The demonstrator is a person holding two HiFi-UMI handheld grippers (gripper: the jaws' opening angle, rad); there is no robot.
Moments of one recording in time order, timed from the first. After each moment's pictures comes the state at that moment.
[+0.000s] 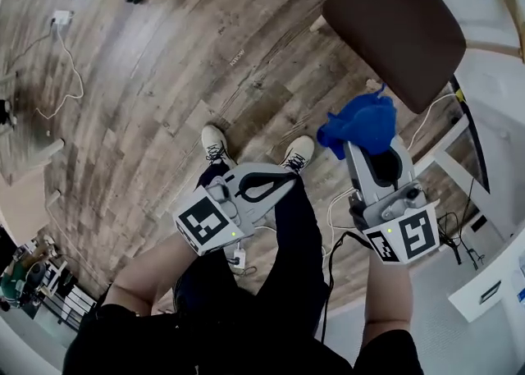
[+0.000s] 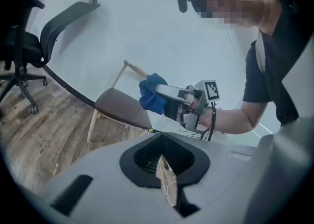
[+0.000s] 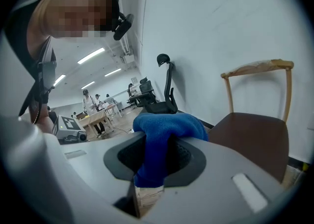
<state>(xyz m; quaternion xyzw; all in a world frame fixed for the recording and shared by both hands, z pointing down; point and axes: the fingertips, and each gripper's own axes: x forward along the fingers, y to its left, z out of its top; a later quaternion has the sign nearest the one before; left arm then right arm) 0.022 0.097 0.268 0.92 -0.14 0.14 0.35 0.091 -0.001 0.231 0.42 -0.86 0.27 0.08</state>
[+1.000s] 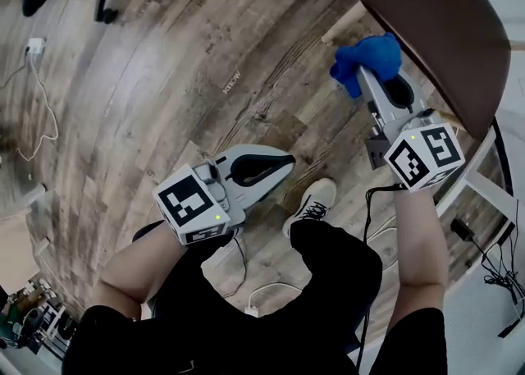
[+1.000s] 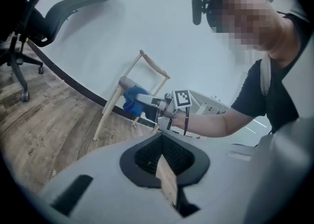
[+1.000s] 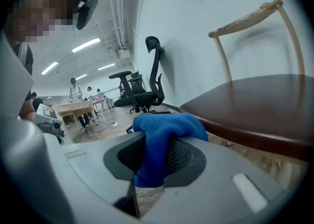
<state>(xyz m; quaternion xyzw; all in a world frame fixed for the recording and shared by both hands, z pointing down) -0.038 0.051 0.501 0.93 -0.10 0.09 0.35 0.073 -0.102 0.509 0.47 -0.85 0.22 0.08</state>
